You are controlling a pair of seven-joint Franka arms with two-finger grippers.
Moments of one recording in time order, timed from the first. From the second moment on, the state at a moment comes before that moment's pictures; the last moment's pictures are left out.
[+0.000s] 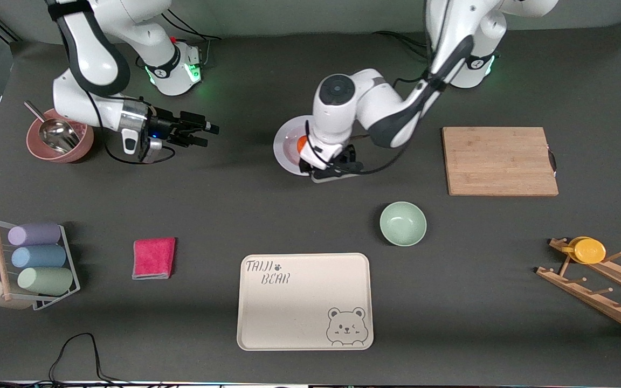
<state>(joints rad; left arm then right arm) -0.34 0.43 -0.49 -1.83 0.26 2.29 -1.19 0.39 -0.20 -0.19 -2.69 1.31 2.19 -0.76</state>
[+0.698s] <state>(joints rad) 0.16 0.26 -0.47 -1.63 0.20 1.81 -0.60 0.45 0.23 -0.14 -2.71 1.89 2.05 -1.40</state>
